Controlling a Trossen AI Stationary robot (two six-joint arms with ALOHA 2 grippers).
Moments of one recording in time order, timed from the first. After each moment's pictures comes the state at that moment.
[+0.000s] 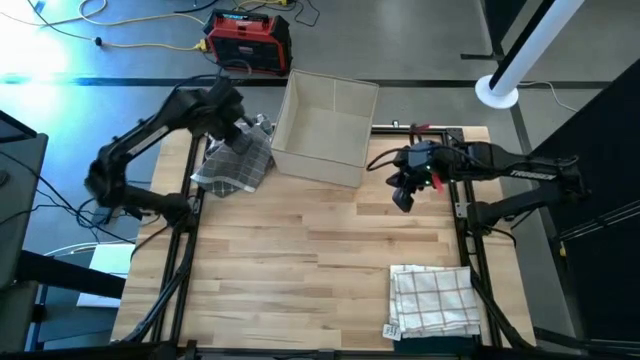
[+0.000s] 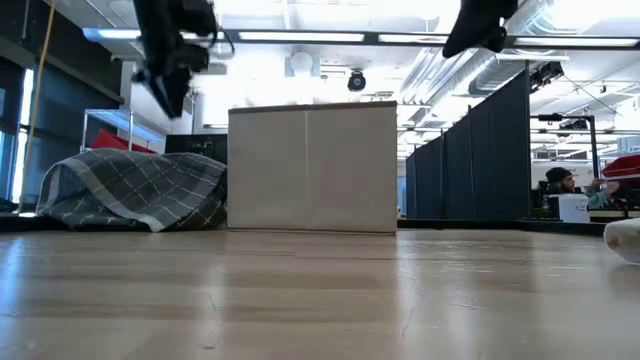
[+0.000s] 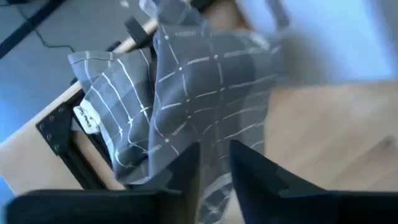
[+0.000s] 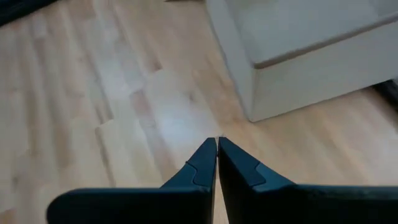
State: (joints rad) left arm 0.85 1.36 1.33 -1.24 -0.10 0.06; right arm -0.11 1.14 1.21 -0.93 0.13 0.33
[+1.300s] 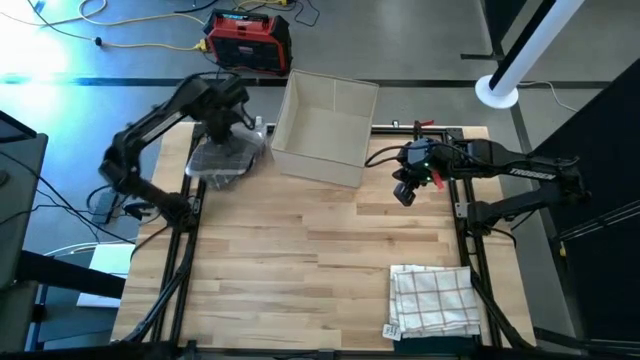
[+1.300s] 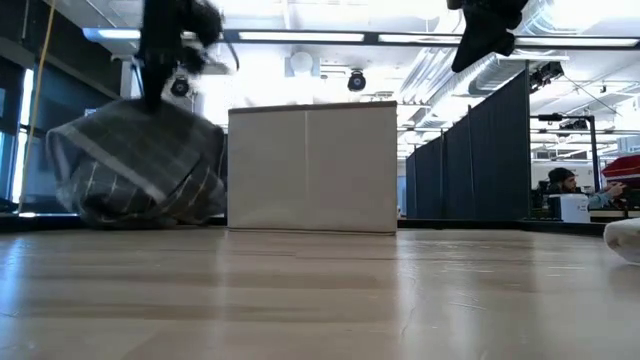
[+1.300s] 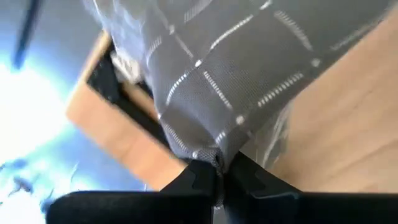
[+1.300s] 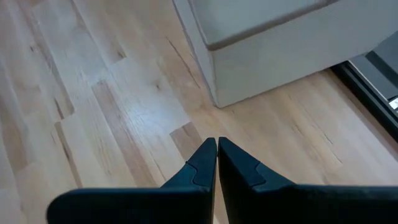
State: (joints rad) left arm 0.78 1.41 1.49 -1.57 -0.17 0.11; right arm -0.14 1.14 1.21 -1.01 0.19 0.33
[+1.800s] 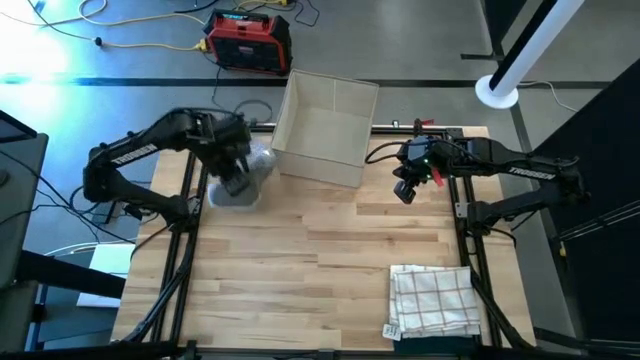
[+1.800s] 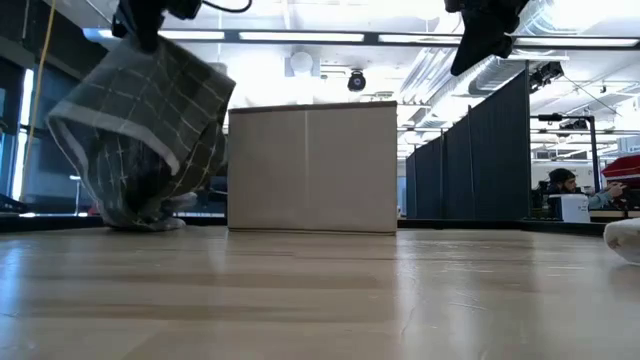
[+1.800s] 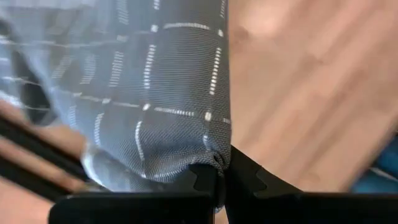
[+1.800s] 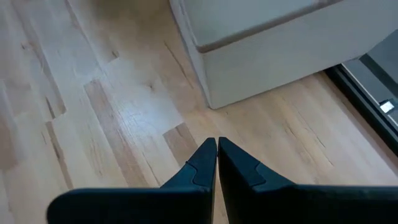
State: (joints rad) left arm 0.29 1.29 1.49 -1.55 0.15 -0.39; right arm -0.16 1.14 1.21 -1.01 0.18 0.29
